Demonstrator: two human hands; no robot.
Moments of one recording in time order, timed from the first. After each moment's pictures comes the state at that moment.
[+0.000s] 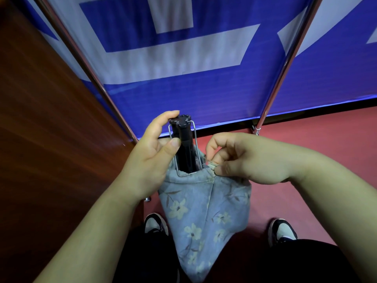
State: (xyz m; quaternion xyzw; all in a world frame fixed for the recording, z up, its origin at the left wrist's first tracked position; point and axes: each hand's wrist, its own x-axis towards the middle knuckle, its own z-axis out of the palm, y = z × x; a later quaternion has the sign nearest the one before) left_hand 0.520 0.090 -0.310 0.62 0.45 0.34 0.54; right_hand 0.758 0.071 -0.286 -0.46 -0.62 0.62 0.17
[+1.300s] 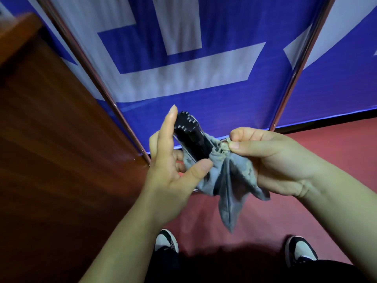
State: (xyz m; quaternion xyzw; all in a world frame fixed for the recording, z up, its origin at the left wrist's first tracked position) left_hand 0.534 0.077 -0.293 0.65 0.43 0.43 0.46; right_hand 0.747 0.082 -0.284 -0.30 -0.28 0.80 0.44
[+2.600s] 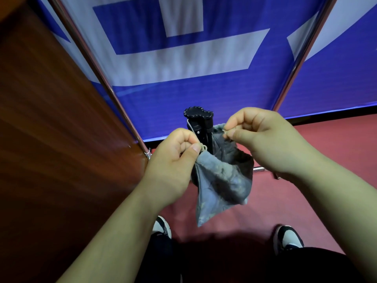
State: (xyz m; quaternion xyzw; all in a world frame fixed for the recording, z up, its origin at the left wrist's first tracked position) left_hand 0.548 0.074 -0.299 0.60 0.50 0.37 0.50; right_hand 0.744 0.078 -0.274 -0.56 -0.54 0.48 0.41
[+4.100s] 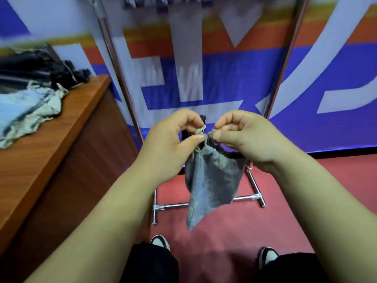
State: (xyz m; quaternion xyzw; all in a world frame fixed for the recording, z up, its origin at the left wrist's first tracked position) left_hand 0.537 0.021 -0.116 0.78 0.42 0.41 0.22; right_hand 0.732 0.012 -0.110 -0.50 -0.54 0.50 0.46
